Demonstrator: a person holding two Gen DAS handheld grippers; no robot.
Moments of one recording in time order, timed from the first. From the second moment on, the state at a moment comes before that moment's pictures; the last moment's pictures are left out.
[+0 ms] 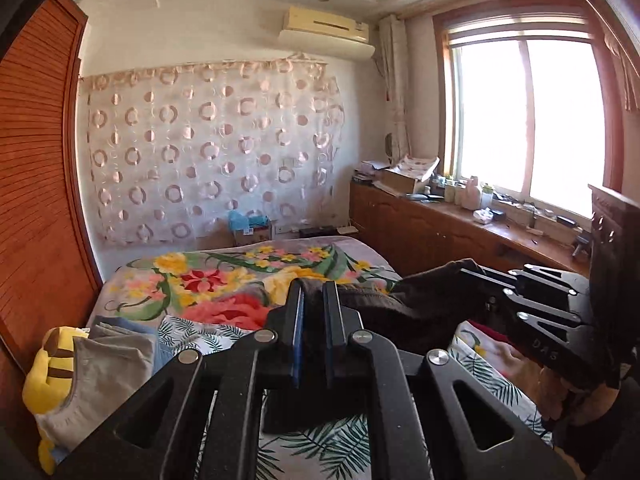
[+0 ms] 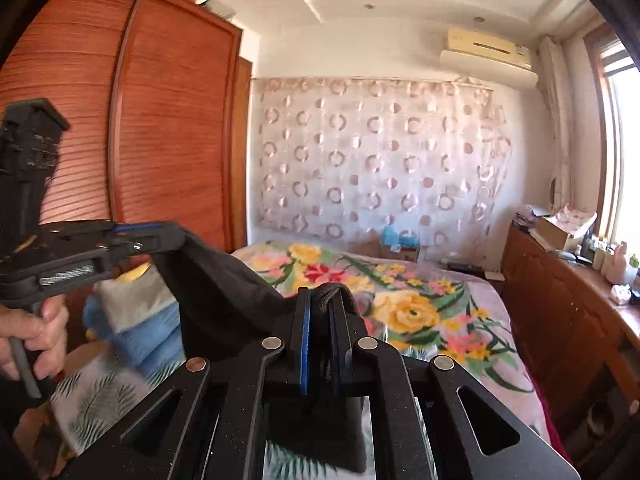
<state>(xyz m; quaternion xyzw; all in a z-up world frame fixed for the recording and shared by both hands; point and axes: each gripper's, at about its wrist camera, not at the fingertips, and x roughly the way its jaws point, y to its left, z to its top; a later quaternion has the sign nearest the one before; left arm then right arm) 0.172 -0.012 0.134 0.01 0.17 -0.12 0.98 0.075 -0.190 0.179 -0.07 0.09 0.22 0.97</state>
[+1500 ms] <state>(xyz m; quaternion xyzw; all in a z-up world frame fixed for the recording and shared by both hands) 0.065 -0.003 -0.083 -0.03 0.38 -0.10 0.92 0.042 -0.182 -0.046 -0.05 0.34 0.28 0.90</state>
